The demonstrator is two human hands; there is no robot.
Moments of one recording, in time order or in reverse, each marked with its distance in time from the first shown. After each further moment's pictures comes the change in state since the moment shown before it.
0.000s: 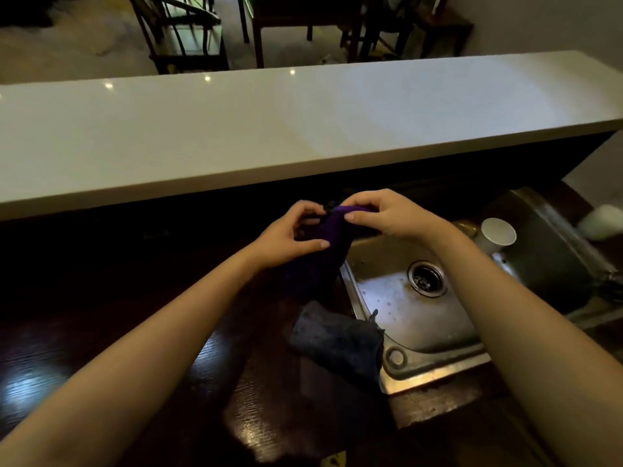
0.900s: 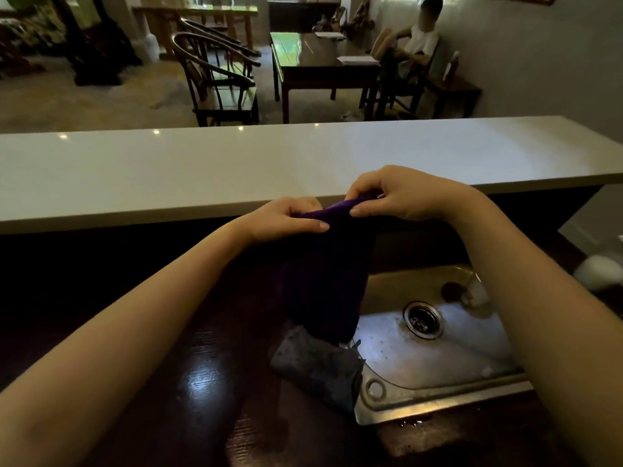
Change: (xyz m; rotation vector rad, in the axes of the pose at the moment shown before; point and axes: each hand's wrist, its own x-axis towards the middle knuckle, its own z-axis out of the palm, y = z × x) left_hand -0.002 0.123 -0.018 0.164 -0.146 -0.067; right_hand -0.041 -0.091 -0.072 -0.508 -0.144 -0.205
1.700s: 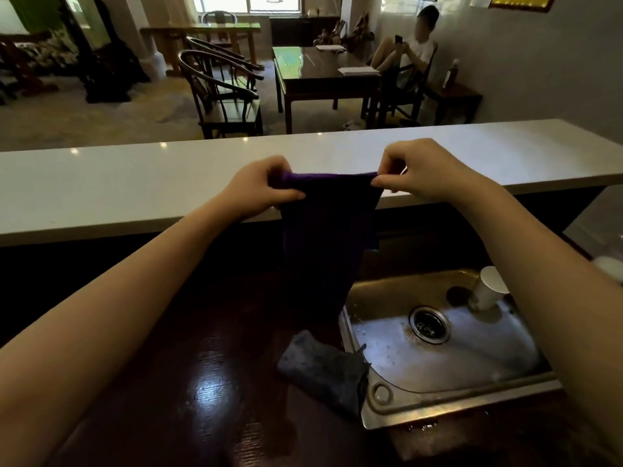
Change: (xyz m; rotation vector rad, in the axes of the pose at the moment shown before) left_hand -0.006 0.024 -0.037 0.224 0.435 -0.001; right_hand -0.003 0.013 -0.023 -0.168 0.402 0.084
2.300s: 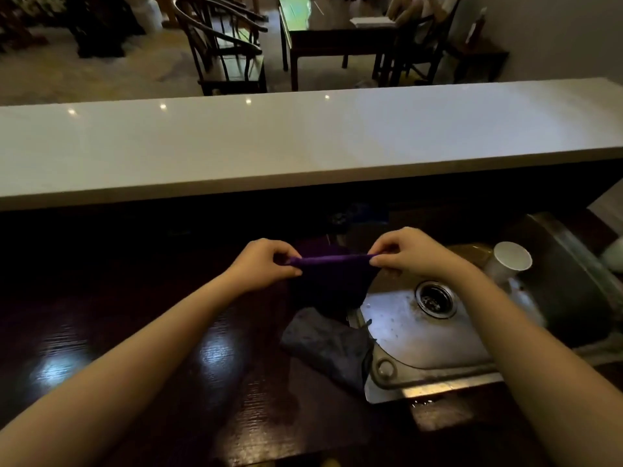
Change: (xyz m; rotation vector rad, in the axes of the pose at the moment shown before) left_hand -0.071 -0.093 0.085 0.158 -0.166 -0.185; right_hand -0.060 0.039 0.124 0.336 -0.357 0.318
